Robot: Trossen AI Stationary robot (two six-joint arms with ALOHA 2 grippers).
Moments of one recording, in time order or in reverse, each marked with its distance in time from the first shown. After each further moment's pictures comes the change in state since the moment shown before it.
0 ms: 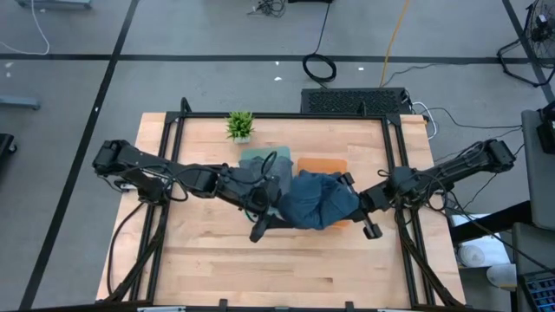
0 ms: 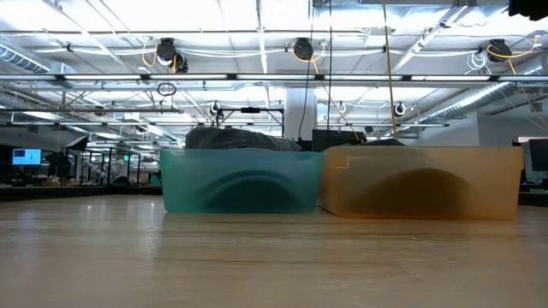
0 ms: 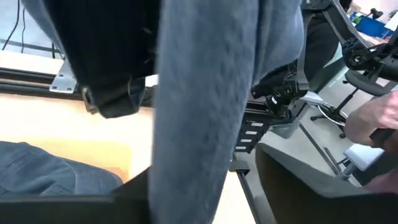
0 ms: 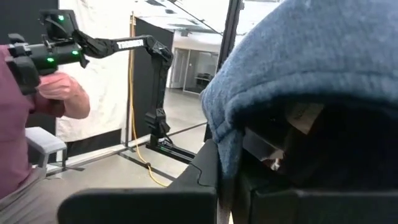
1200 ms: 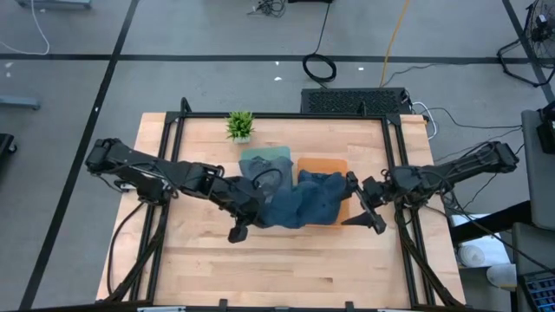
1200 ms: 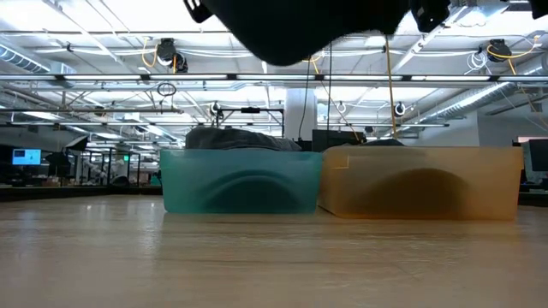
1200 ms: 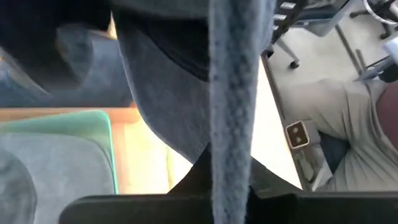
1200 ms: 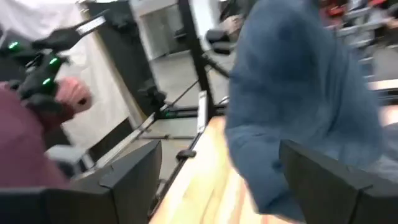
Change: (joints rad) left arm -0.016 -0.076 -0.002 -0.523 0.015 0.057; right arm -0.006 -0.182 0.000 -0.420 0.090 0.379
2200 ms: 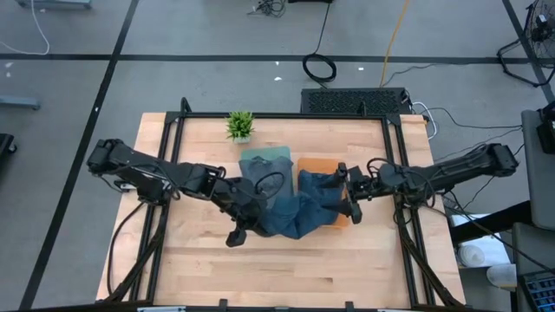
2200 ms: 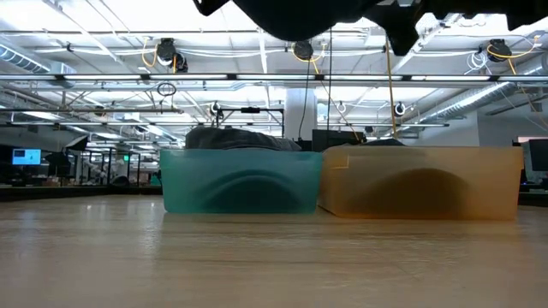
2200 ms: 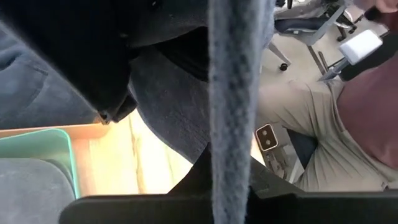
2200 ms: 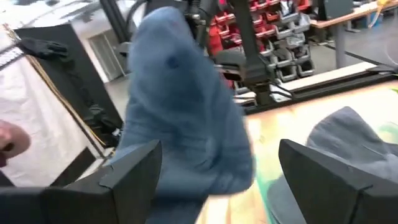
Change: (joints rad) left arm -0.008 0.021 0.002 0.056 0.113 0.003; right arm -0.096 0.167 0.001 0.168 0.141 0.090
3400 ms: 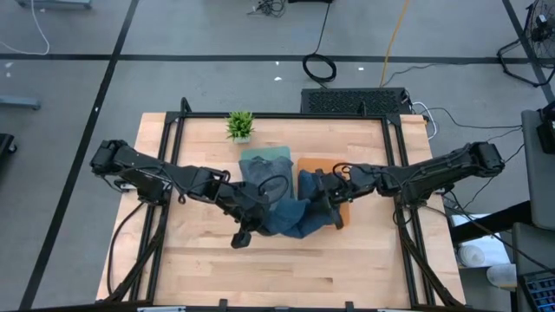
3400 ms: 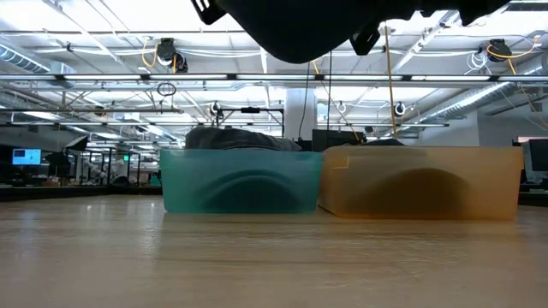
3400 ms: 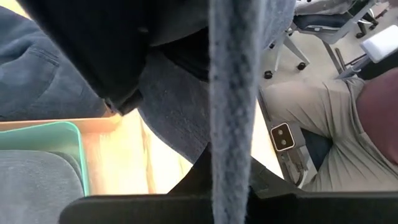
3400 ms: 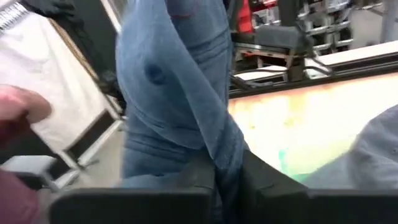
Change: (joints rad) left arm -0.008 0.034 0.000 0.006 -0.054 -0.010; right arm -0.037 0.286 0.197 -0.034 -0.192 -0.046
